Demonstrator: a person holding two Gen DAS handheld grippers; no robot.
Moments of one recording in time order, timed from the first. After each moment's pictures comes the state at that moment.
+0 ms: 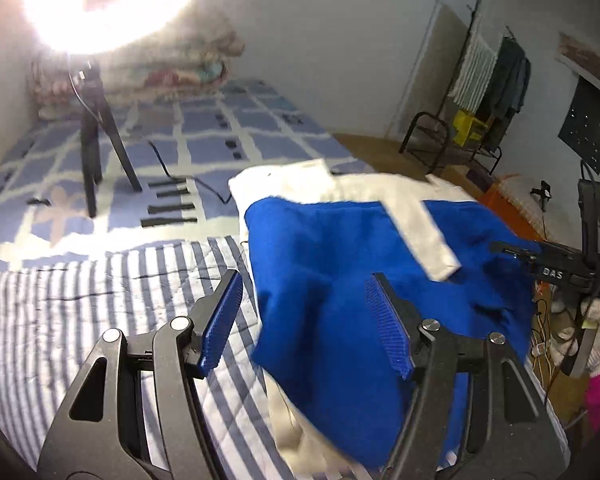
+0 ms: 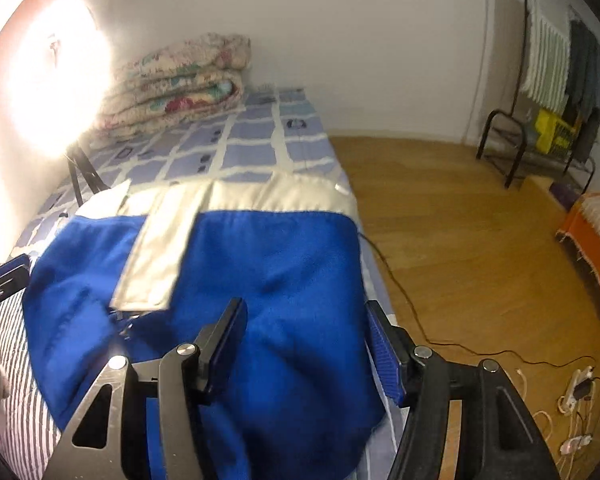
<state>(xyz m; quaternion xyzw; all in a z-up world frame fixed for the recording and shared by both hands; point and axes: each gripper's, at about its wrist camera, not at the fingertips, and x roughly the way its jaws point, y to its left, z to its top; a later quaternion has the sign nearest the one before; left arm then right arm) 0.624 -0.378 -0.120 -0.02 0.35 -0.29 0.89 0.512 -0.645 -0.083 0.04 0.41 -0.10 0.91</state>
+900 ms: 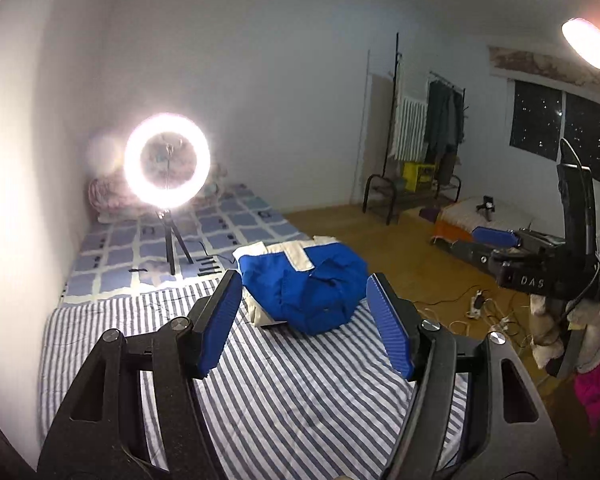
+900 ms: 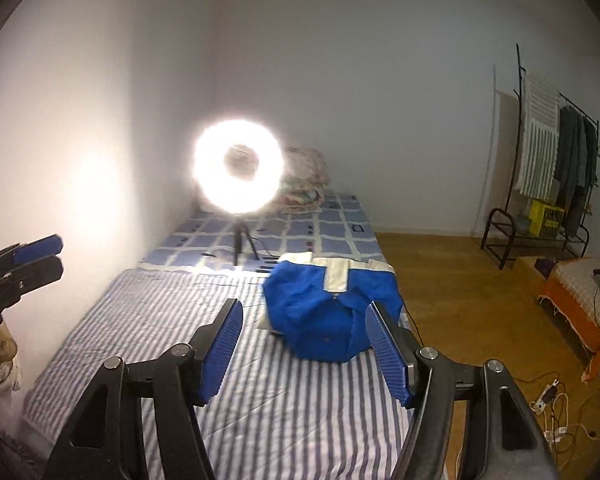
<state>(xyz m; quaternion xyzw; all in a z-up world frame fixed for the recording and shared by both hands) 0.217 -0.216 0.136 0.01 0.19 -0.31 0.93 0.164 -0.424 0.167 -0.01 0.26 -0.03 0.97</state>
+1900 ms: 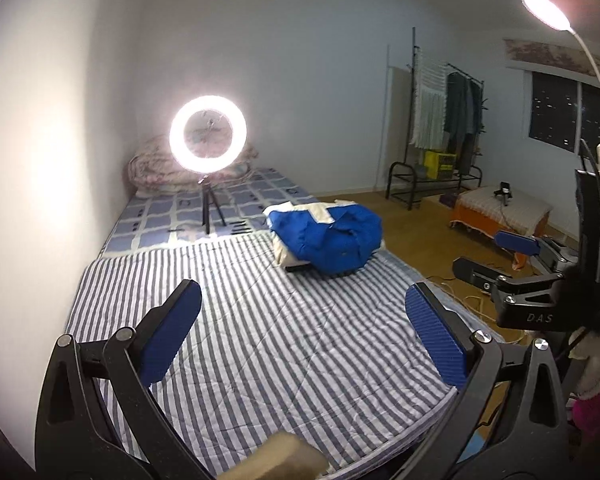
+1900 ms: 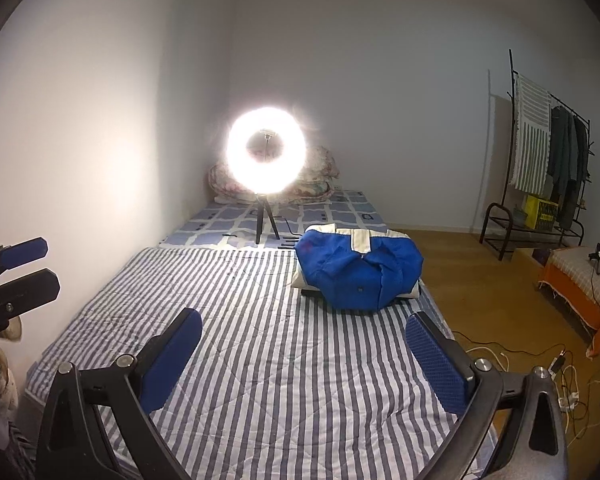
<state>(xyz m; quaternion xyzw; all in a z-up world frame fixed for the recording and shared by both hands) 0.101 -0.160 0.061 0.02 0.20 -0.25 0.95 0.073 -0.340 0.077 -0.01 0.24 -0.05 0.97</state>
